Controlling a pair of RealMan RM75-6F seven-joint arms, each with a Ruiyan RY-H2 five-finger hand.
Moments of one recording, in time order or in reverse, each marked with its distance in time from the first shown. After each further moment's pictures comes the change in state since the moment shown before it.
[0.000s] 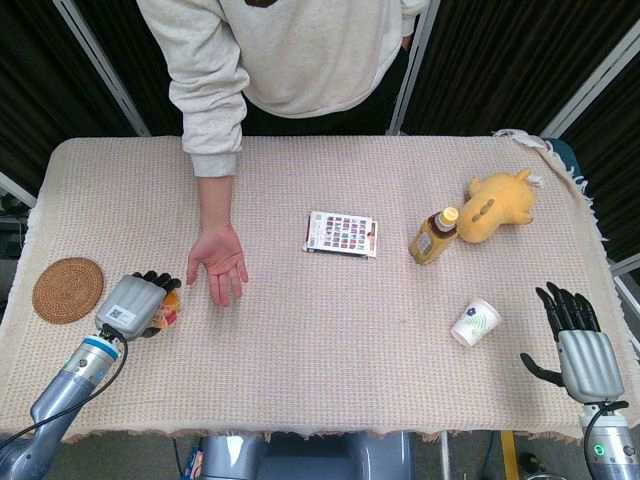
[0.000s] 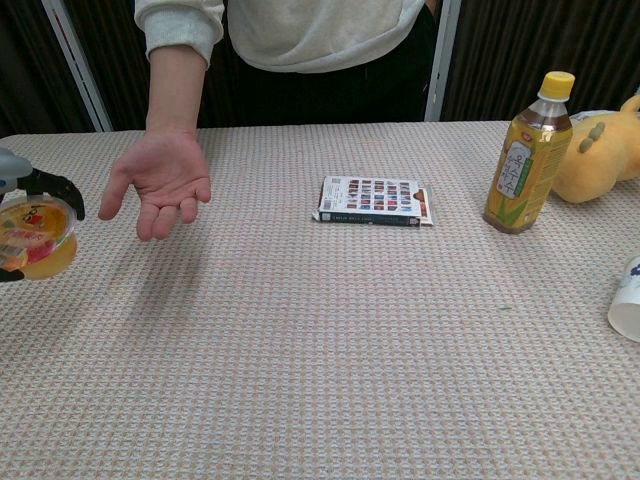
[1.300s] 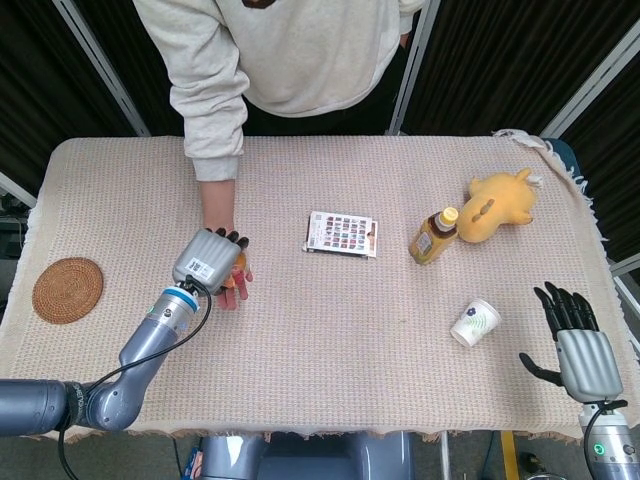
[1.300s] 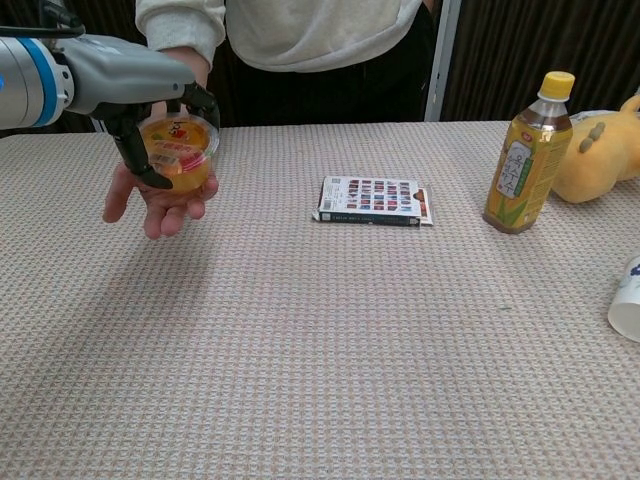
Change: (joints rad) left arm -0.358 -0.102 -0.260 -0.102 -0.500 -0.035 0.354; right arm 0.005 0.001 -0.002 0.009 -0.008 -0.003 0.011
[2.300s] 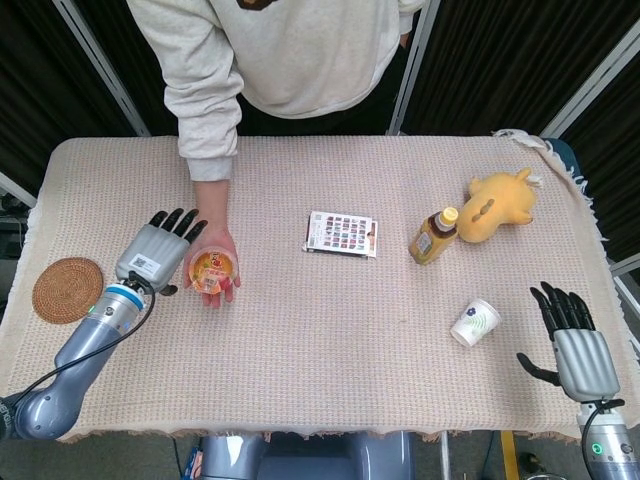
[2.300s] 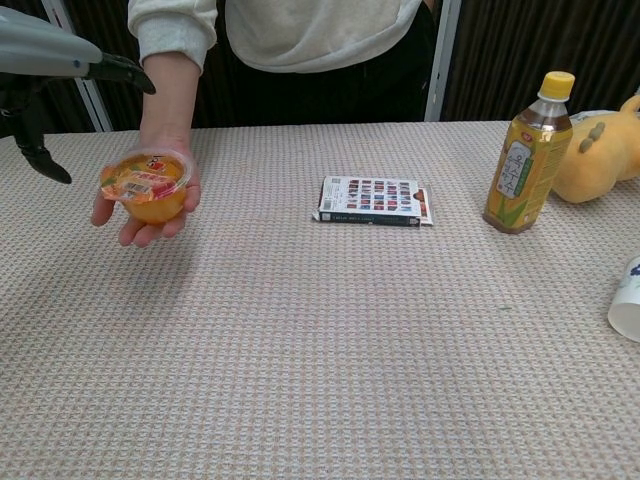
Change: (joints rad) left arm 0.161 0.227 -0.094 -0.078 -0.035 -0.180 0.064; right arm 0.004 -0.001 -0.002 0.002 -0.009 -0.004 0.004
